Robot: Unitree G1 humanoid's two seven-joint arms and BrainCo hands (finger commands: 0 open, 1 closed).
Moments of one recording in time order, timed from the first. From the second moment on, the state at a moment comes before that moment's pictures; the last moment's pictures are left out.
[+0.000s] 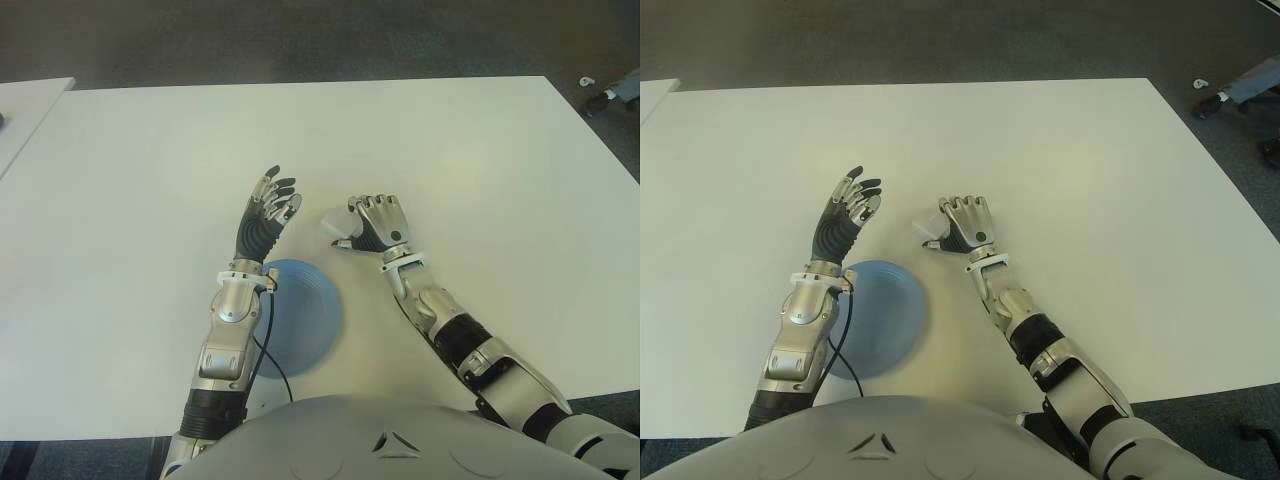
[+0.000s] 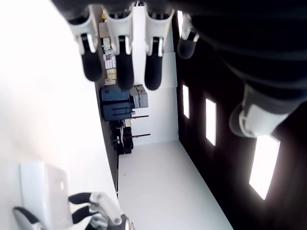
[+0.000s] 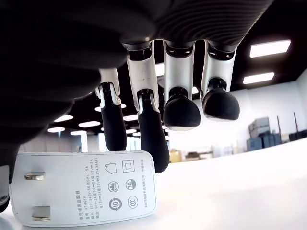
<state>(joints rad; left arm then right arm) 0.17 -0.01 -0.11 -0.19 0.10 -0.05 0.01 -0.33 -0.25 0.60 0.54 -1.05 0.08 -0.60</state>
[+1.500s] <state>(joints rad) 0.17 0.01 -0.12 -0.20 0.09 -0.04 0.00 -0.37 -0.32 0.68 0.47 -1.09 0.18 -0.20</state>
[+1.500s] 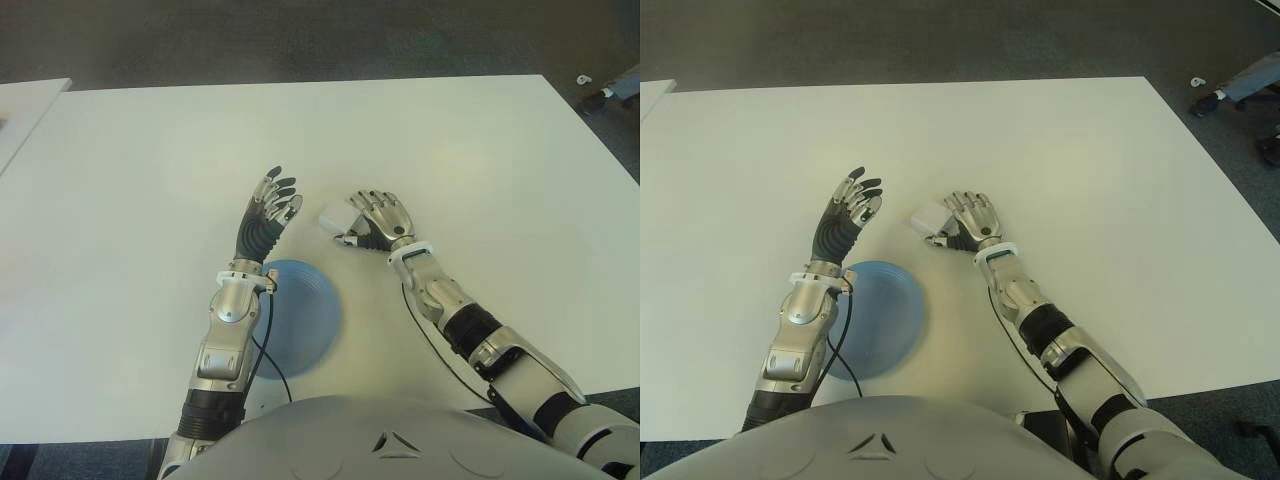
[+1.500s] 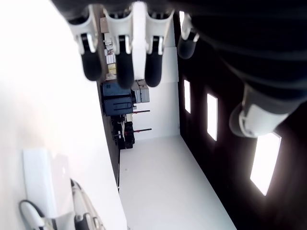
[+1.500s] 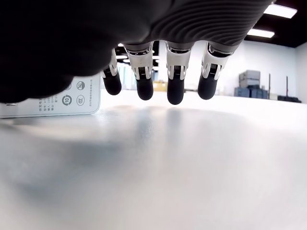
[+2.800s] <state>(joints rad) 0.18 0.03 -0.13 -0.21 0.09 -0.04 0.00 -0.41 -0.31 0.68 0.41 -1.05 0.19 0.05</state>
